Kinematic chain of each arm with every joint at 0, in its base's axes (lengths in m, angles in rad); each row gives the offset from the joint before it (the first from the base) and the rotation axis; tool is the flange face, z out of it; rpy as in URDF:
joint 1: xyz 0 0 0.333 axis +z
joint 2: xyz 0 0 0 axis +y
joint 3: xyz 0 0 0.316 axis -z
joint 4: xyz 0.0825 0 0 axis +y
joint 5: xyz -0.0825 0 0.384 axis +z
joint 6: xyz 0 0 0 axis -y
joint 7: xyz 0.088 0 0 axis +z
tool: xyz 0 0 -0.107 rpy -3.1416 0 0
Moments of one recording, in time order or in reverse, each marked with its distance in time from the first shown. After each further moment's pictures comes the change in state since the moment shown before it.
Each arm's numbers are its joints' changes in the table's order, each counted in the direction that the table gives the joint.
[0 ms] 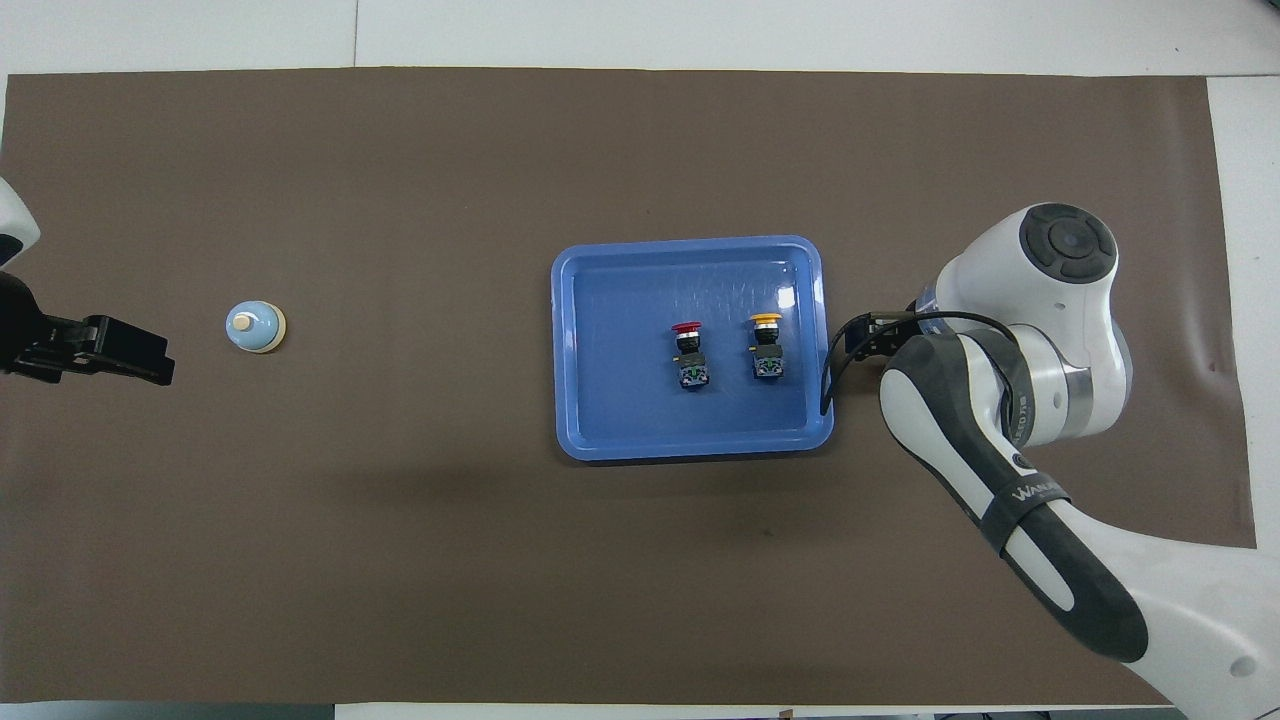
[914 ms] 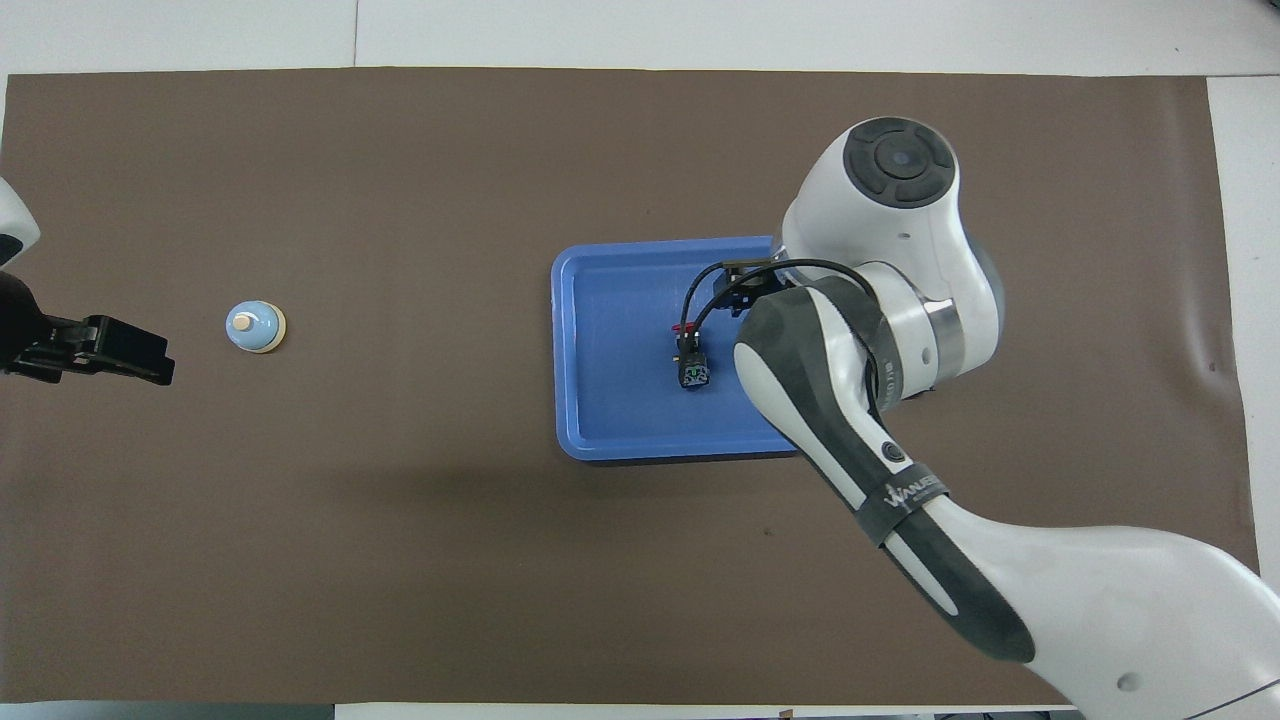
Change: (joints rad) left arm 0.000 0.000 0.000 0.000 0.000 0.000 0.000; right arm 0.187 0.128 -0.002 -0.405 0.023 -0.236 -0.119
